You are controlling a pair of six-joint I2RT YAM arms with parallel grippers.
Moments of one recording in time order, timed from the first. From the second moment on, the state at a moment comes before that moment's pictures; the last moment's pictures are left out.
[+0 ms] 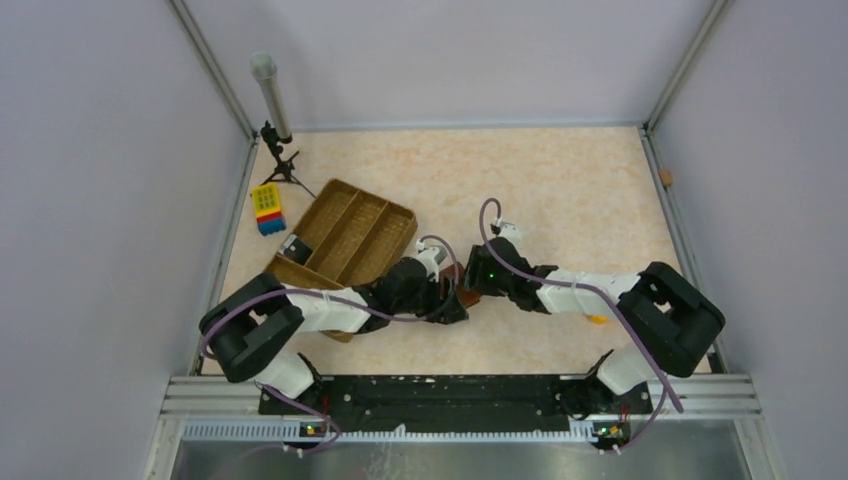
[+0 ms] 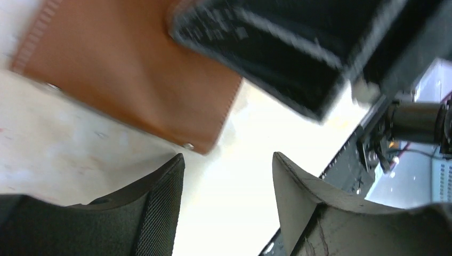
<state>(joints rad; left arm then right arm) -0.86 1.52 0.54 0.35 0.24 -0.72 0.80 1.50 0.63 0.09 0.19 0.86</state>
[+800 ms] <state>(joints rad) -0.76 1.40 0.53 0.17 -0.15 -0.92 0.83 1.54 0.89 -0.09 0.19 0.42</state>
